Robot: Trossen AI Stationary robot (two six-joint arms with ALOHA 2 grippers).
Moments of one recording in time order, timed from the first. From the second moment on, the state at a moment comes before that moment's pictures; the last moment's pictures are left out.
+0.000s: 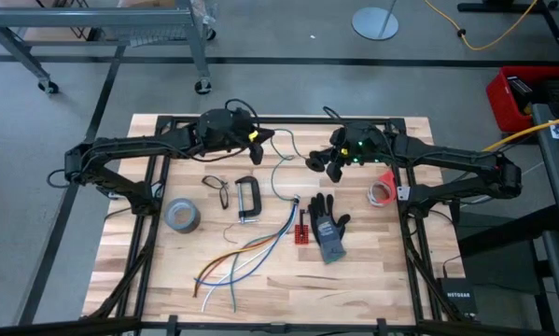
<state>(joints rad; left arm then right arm) 0.30 1.37 1.07 0.01 -0.11 -0.26 -0.32 1.13 0.89 -0.39 0.00 0.16</state>
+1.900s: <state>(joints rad) 0.12 1.51 1.07 0.08 -0.12 -0.39 -0.32 1.24 0.89 0.43 0.01 0.32</state>
